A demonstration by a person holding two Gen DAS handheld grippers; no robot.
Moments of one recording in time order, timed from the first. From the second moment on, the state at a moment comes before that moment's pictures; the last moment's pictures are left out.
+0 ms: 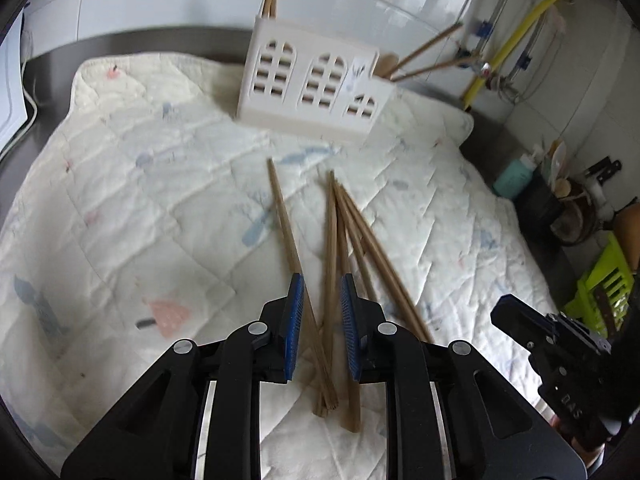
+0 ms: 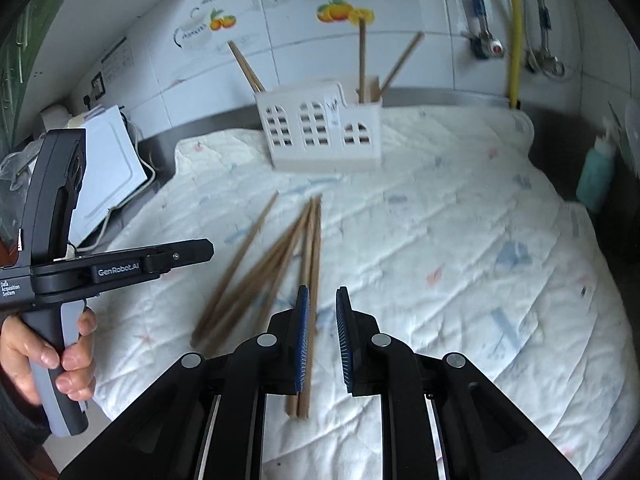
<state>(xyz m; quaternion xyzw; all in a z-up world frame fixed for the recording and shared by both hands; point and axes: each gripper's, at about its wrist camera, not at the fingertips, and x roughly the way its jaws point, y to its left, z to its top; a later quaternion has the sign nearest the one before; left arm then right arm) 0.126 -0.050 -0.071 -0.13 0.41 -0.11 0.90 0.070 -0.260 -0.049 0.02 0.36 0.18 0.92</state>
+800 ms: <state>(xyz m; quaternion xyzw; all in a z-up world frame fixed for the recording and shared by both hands) 0.149 -0.061 -0.104 -0.10 0.45 -0.07 0.88 0.073 -0.257 -0.084 0.04 0.39 0.19 0.90</state>
